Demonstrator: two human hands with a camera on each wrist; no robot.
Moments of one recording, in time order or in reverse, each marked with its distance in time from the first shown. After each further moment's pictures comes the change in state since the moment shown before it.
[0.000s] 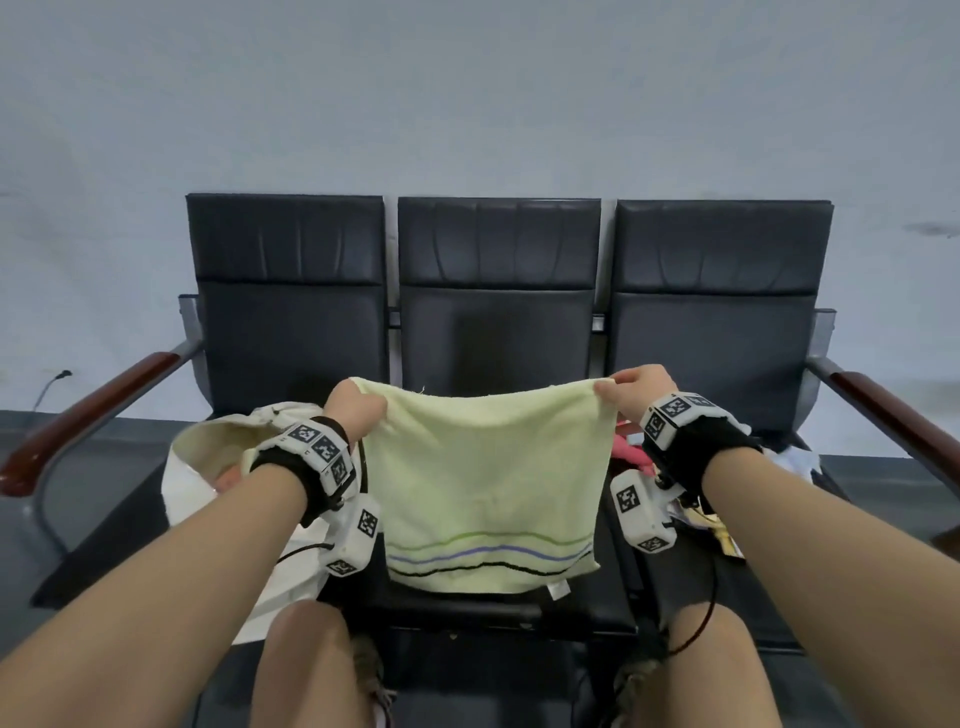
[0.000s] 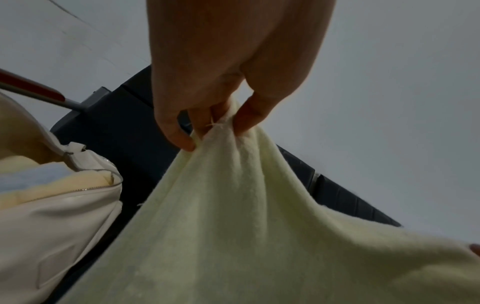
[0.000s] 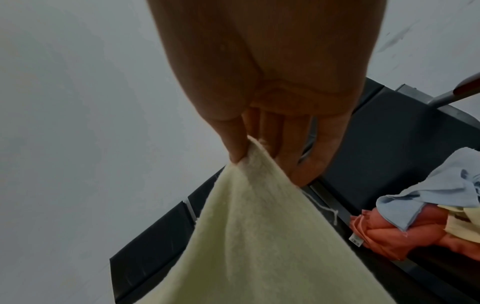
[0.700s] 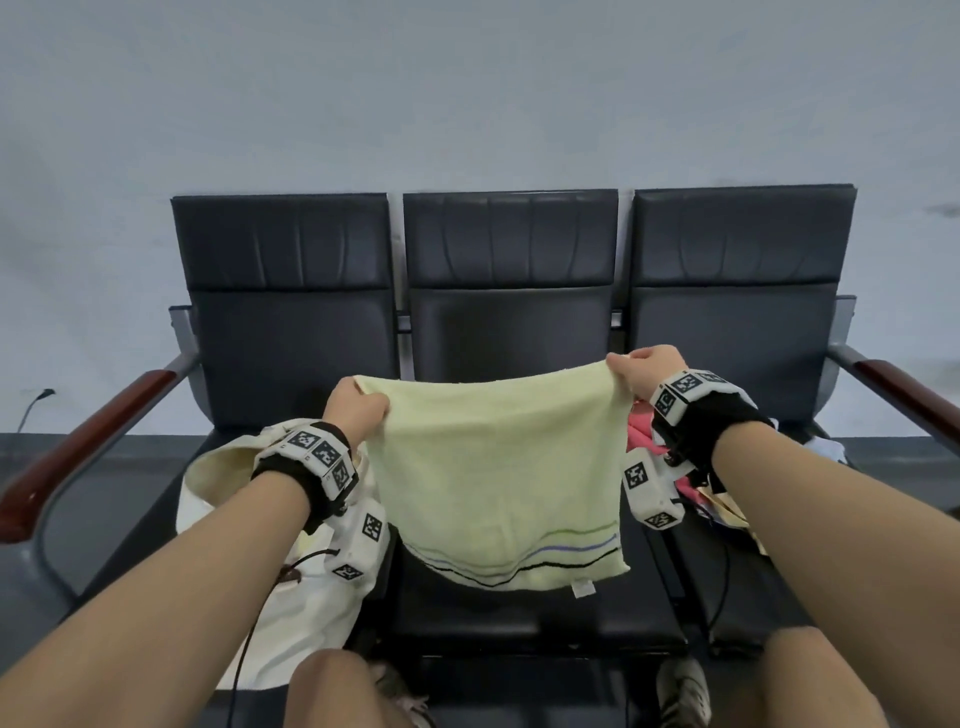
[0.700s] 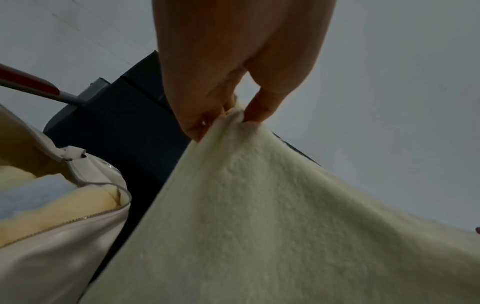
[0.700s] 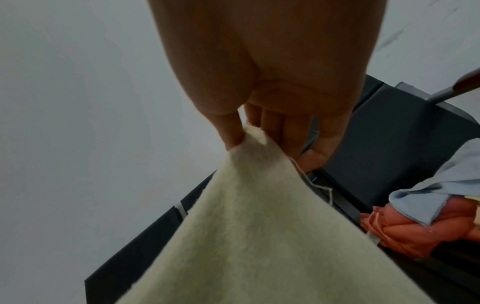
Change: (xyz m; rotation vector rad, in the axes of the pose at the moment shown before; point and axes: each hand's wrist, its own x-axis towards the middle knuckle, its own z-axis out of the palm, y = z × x) left_hand 0.066 -0.003 -0.040 -0.008 -0.042 -0.023; right_hand 0.034 -0.058 0.039 0.037 0.095 0.117
